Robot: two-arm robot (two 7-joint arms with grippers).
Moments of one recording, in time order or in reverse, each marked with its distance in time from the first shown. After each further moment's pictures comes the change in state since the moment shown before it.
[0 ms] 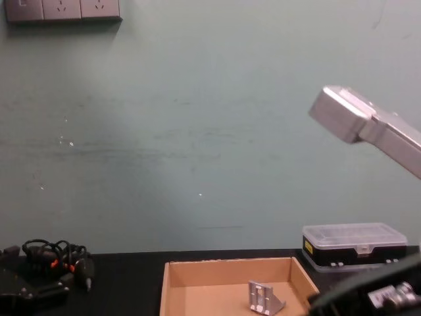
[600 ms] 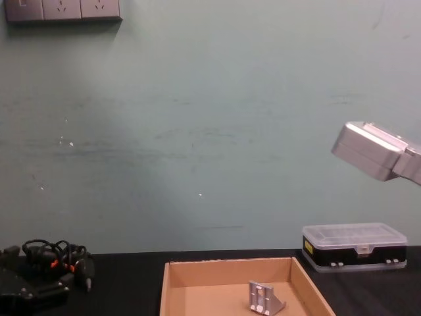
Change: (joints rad) left arm 0.000 0.000 0.000 0.000 0.000 0.000 0.000; right arm -0.073 0.095 0.007 -0.102 0.014 0.124 0.062
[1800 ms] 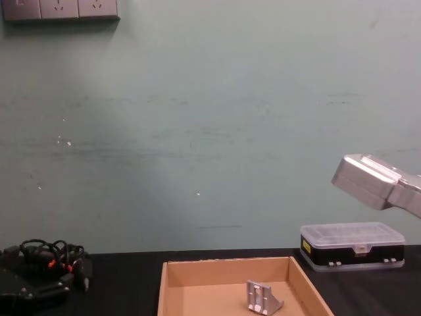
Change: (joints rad) left arm 0.000 0.000 0.000 0.000 0.000 0.000 0.000; right arm 0.001 -0.041 0.008 0.067 -0.019 0.027 -0.013
